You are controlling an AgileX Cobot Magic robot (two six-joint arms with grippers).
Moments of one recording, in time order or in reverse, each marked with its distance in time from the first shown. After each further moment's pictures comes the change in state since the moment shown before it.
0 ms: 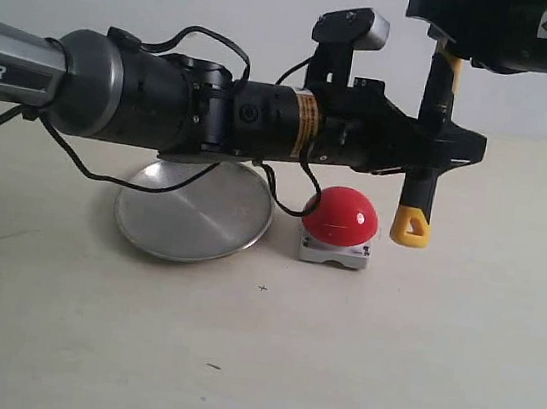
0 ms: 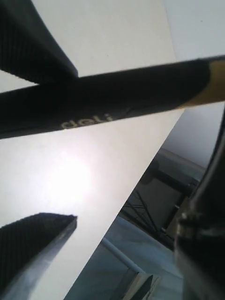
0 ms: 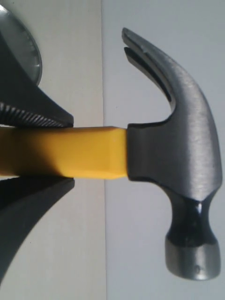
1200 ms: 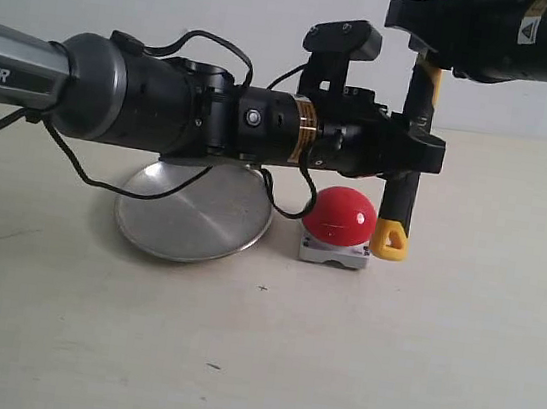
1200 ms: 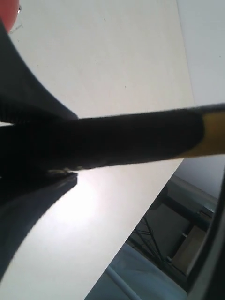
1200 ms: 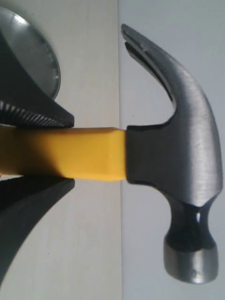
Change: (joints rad) left arm -0.006 0.002 -0.002 0.001 0.112 -0.029; right arm 0.049 -0.005 0.000 0.006 0.069 0.011
